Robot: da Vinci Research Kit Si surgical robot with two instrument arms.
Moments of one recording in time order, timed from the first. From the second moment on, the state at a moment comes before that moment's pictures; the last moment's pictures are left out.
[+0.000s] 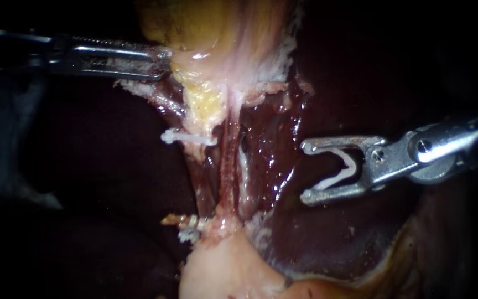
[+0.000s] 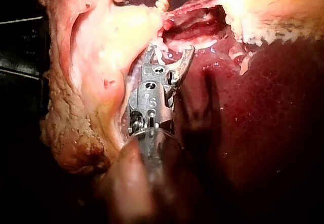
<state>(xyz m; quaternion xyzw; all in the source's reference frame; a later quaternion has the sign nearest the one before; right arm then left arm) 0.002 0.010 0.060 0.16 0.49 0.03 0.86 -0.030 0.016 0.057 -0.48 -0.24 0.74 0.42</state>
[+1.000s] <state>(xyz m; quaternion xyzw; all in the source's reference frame) 0.009 0.008 0.062 0.26 0.53 0.14 0.80 -0.025 0.018 0.051 -0.48 -0.24 0.72 0.43</state>
